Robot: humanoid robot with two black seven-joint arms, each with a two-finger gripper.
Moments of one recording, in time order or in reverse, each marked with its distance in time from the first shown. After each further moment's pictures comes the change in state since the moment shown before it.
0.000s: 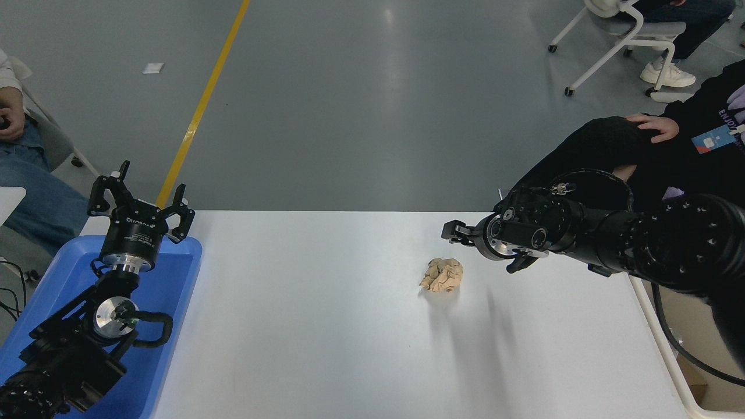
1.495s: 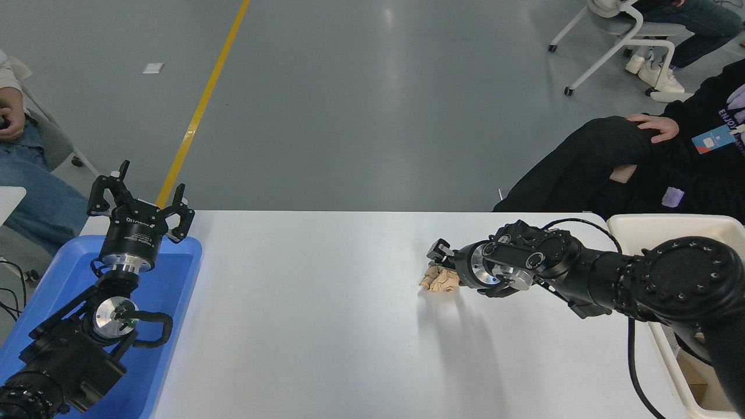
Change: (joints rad) left arm 0.000 0.000 -0.002 0.000 0.000 0.001 0.000; right arm -0.151 0.000 0.224 -0.053 -0.003 -0.033 0.013
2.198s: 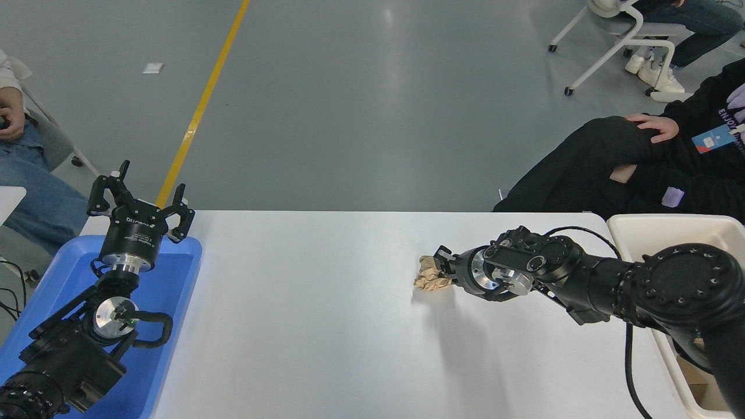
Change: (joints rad) left arm 0.000 0.000 0.001 0.000 0.000 -0.001 0.000; right arm -0.002 0.000 0.026 0.000 0.014 0.005 -0.015
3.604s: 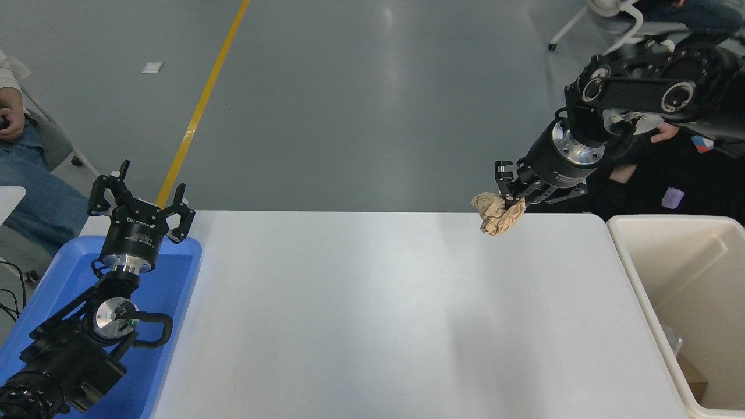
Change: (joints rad) left arm 0.000 0.000 0.001 0.000 0.000 0.000 0.000; right arm 0.907 -0.315 -0.427 0.418 -0.020 0.623 -0.019
